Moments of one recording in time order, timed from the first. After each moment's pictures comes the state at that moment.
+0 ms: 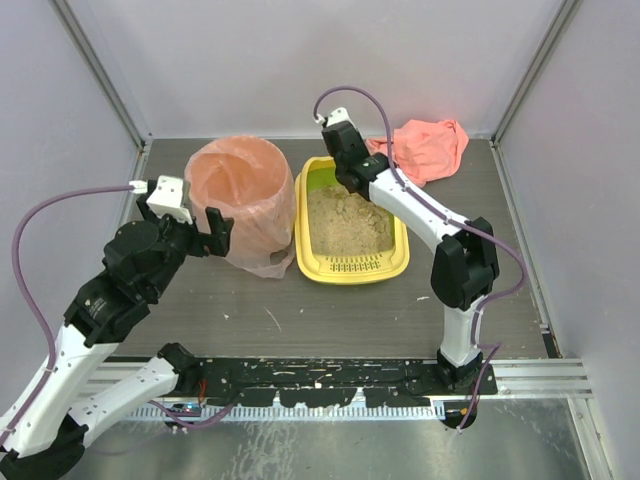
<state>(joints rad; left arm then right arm) -0.65 0.72 1.12 -0.60 -0.38 -0.14 0.59 1.91 1.76 -0.47 0.64 -0.15</state>
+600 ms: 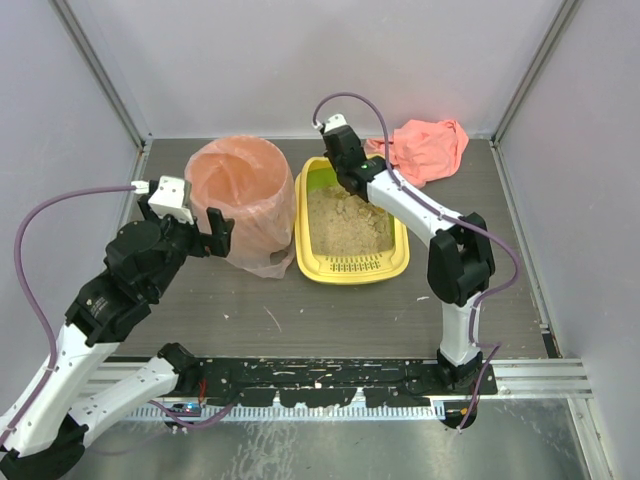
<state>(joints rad) -0.64 0.72 1.11 -0.60 -0.38 -0.14 0.58 1.95 1.72 -0.40 0.51 -0.13</state>
